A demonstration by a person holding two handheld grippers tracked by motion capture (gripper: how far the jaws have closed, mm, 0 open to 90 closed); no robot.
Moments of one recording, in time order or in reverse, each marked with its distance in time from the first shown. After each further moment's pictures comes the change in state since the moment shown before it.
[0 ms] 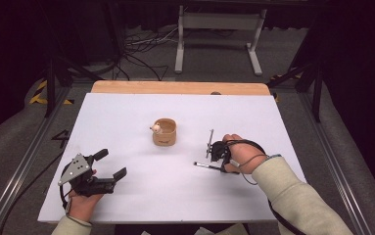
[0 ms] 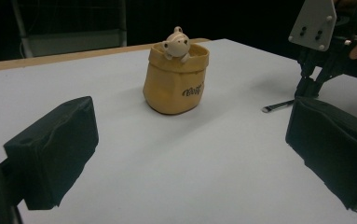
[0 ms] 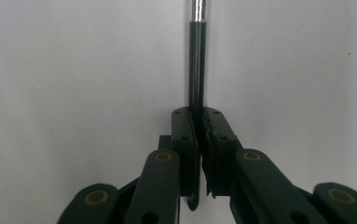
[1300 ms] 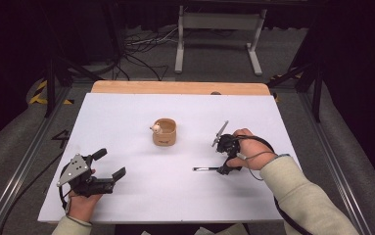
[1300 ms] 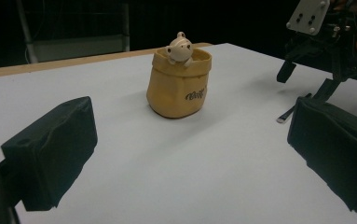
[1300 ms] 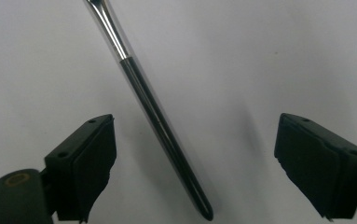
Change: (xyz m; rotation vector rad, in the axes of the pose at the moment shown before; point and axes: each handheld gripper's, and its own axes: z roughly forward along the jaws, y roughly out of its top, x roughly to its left) left arm 0.001 -0.001 -0.002 -0.016 0.010 0.005; right arm -0.014 -0.020 -0.004 -0.202 -0.020 0.203
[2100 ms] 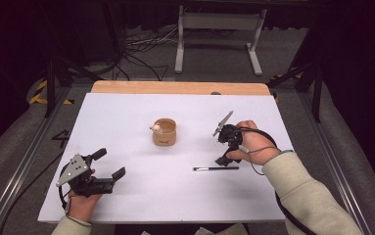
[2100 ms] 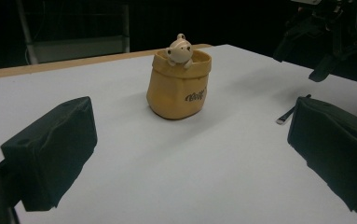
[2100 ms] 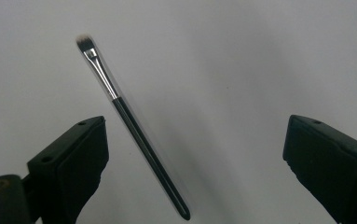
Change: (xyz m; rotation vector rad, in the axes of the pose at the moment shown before) left arm -0.001 0.001 0.000 -0.005 0.000 0.000; right arm -0.007 0.008 -0.030 -0.101 -0.054 0.041
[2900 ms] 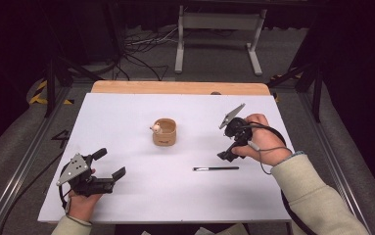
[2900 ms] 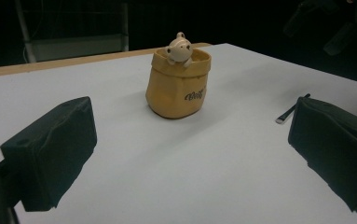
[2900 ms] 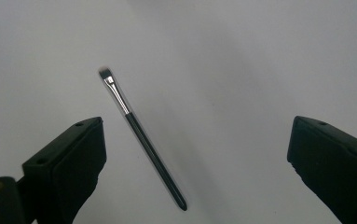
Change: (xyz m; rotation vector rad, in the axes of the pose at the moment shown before) left arm 0.001 0.000 0.001 0.004 -0.004 -0.002; right arm 0.003 -0.001 -0.042 -0.107 -0.028 0.013
